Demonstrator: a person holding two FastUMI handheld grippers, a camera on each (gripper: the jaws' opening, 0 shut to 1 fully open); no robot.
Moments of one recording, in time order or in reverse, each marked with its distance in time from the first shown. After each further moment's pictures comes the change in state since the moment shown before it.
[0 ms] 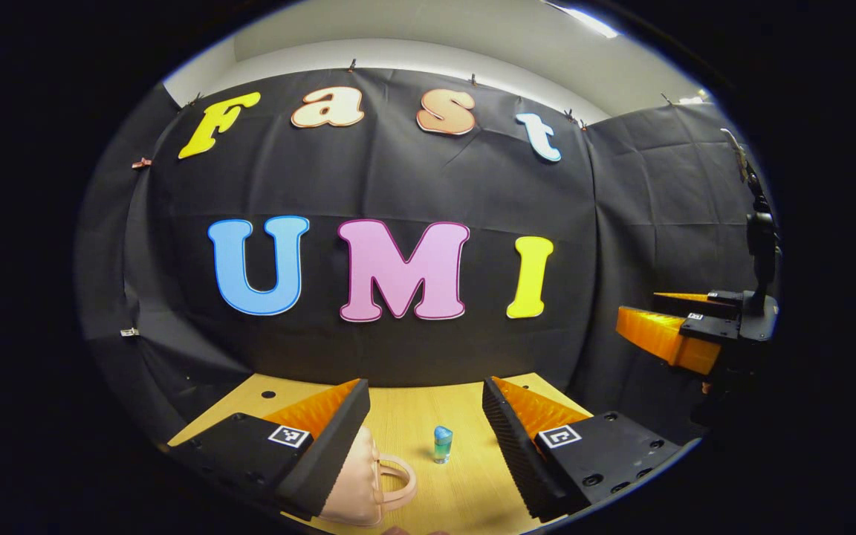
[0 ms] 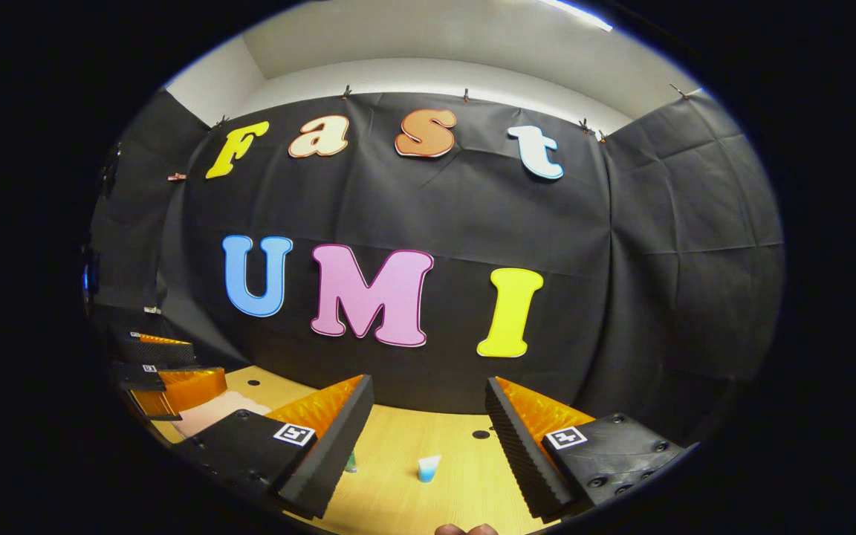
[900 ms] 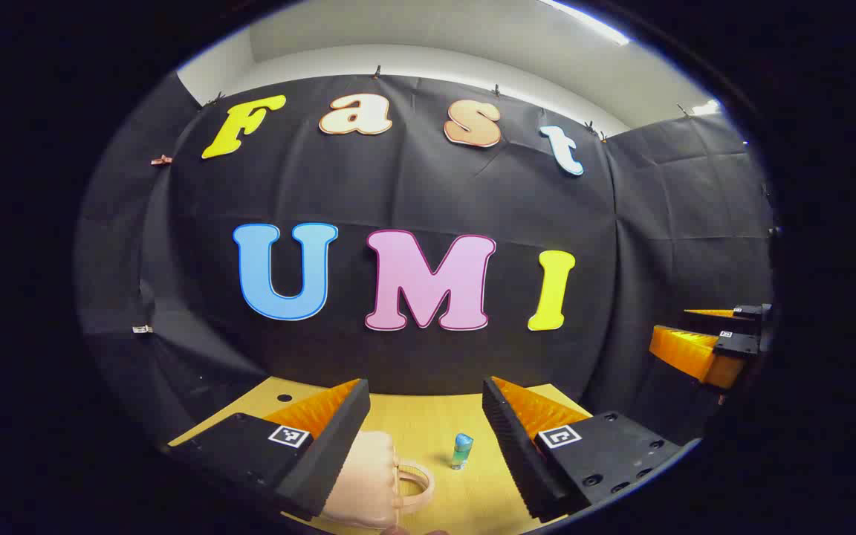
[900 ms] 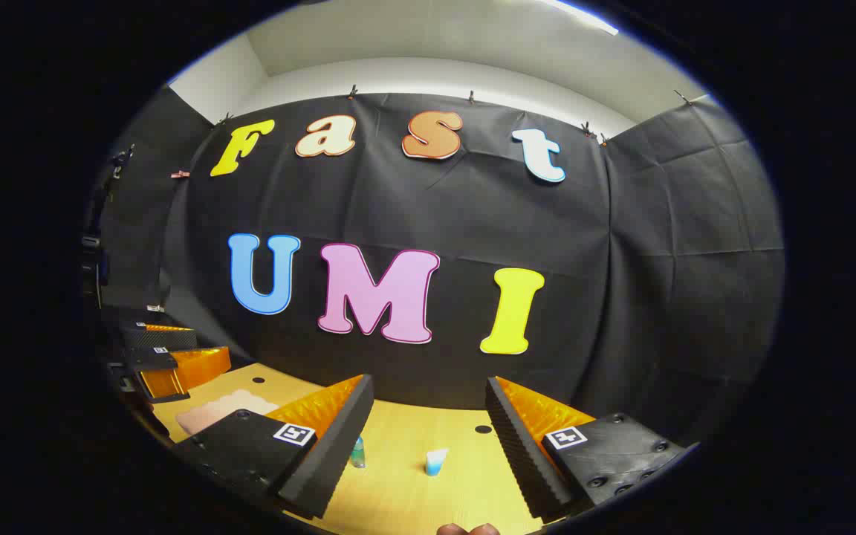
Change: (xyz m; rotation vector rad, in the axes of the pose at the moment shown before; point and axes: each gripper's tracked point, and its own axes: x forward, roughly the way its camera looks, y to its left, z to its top) left arm -0.006 0.032 0.013 -0.030 -0.044 0.050; right arm 0.000 0.000 -0.001 -0.001 0.006 0.005
